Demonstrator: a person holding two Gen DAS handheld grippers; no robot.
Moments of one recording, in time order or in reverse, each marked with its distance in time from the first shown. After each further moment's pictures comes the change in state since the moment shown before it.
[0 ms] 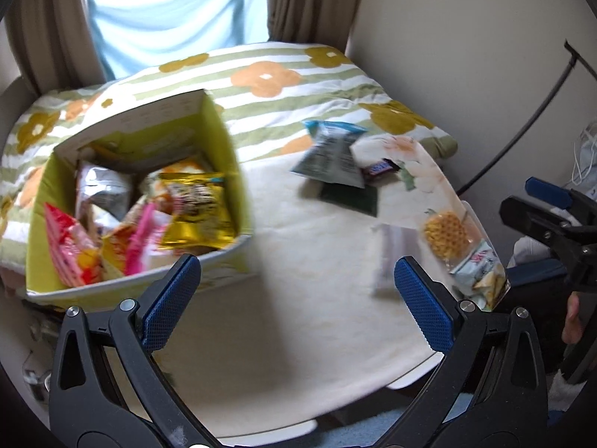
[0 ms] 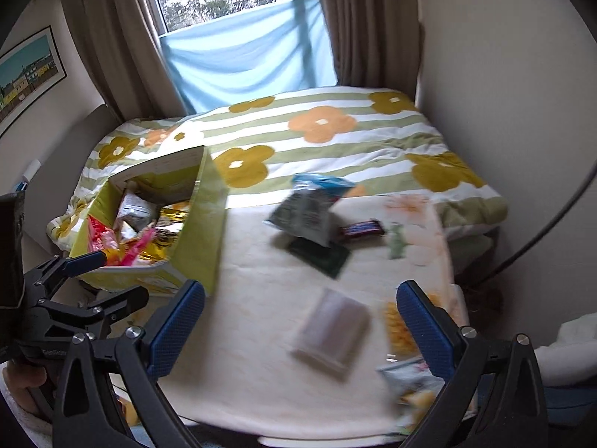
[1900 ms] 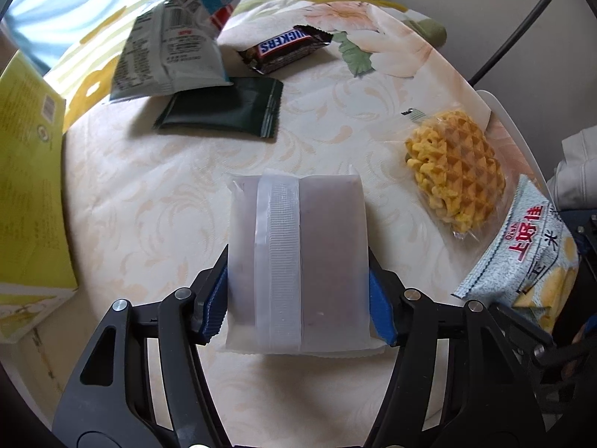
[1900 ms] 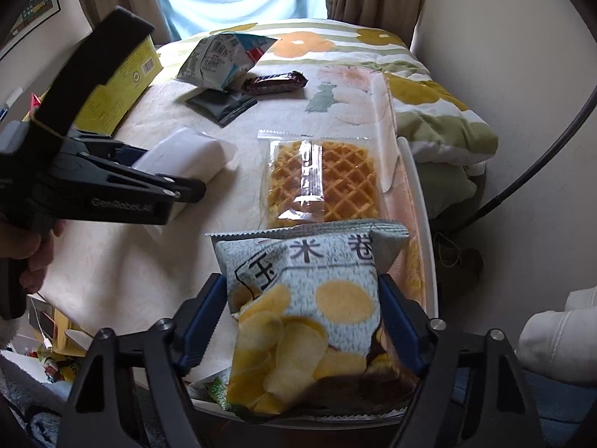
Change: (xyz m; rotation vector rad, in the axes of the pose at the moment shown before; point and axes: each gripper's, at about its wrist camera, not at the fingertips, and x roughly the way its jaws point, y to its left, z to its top) left arm 0.201 -0.132 -0.029 0.170 0.301 -0.011; right arm 0.090 -0.116 -0.130 -0.120 0.206 -0.047
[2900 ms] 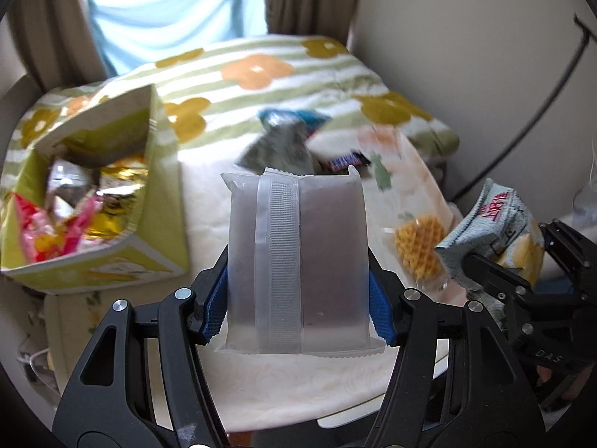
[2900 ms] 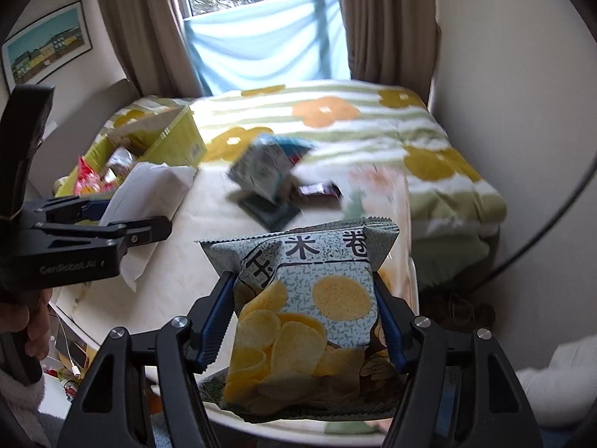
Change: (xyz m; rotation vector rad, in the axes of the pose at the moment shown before) left arm -0.164 0.048 -0.021 -0.228 -0.291 0.072; right arm -0.084 0.022 0.070 -0.020 -0.221 0.115
